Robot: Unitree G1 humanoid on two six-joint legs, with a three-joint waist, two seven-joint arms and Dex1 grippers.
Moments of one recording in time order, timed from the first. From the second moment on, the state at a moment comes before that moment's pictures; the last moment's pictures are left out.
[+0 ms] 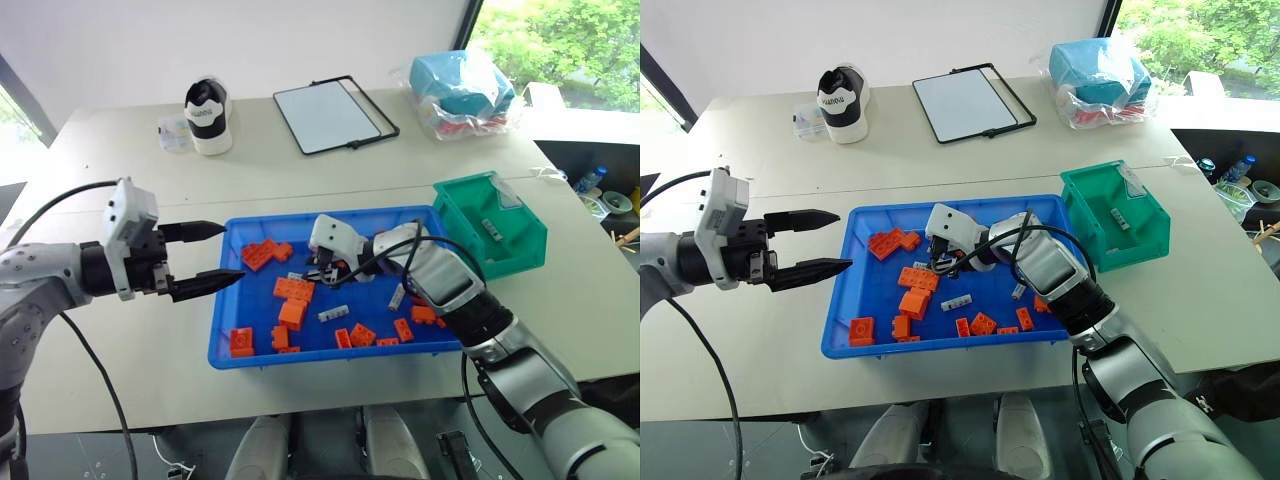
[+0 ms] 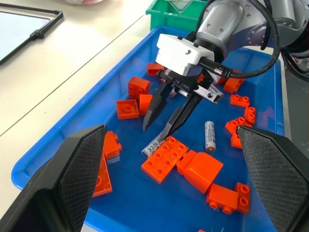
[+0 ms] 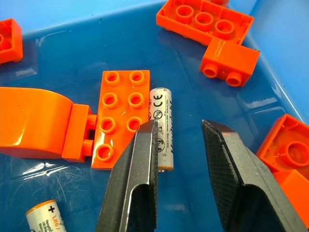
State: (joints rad) left arm -0.21 0.96 0.32 -0.40 -0.82 0.73 -1.02; right arm -0.79 -0.39 0.50 0.10 0.07 0.65 0.94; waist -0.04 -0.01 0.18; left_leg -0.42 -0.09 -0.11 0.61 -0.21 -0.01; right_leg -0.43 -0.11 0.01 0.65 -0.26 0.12
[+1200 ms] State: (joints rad) left arm -0.24 0.95 0.30 -0.40 -0.82 0.73 -1.03; right arm -0.71 -0.46 0.33 -0.20 0.13 0.92 0.96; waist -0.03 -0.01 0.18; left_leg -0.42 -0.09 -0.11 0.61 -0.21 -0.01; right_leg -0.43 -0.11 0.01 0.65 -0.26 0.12
